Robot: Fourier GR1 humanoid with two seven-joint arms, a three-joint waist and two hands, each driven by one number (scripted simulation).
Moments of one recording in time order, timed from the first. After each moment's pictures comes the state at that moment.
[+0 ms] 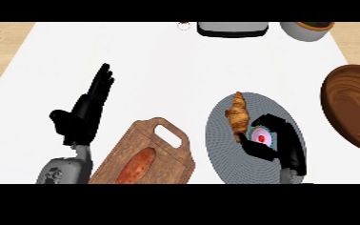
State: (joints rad) left arm -0.14 0.06 -0.04 -1.56 -0.05 0.06 0.09; right arm 0.03 -0.08 0.11 -1.49 0.57 -0.25 0.32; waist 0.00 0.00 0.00
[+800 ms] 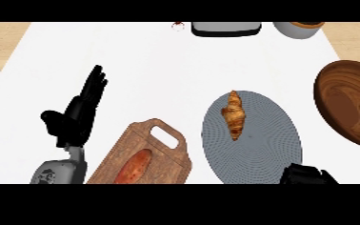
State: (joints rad) left arm -0.12 0.07 0.00 -1.56 -0.04 0.05 0.09; right arm 0.43 -0.35 0.18 -1.97 0.23 0.14 -0.23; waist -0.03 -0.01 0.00
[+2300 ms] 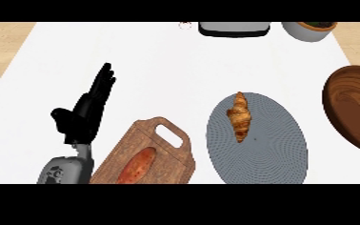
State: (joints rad) left arm -0.14 0.05 -0.03 -1.56 -0.06 0.04 0.10; right arm 0.09 -0.73 -0.46 -2.34 -0.12 0.13 0.44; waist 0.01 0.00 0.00
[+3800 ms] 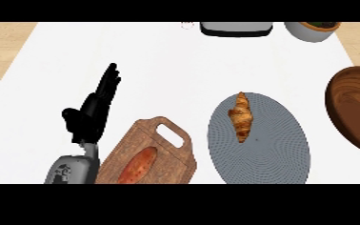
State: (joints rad) left arm -0.15 0.02 -0.05 -1.53 -0.09 0.06 0.08; right arm -0.33 -0.76 -0.30 -0.93 0.39 0.13 -0.32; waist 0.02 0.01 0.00
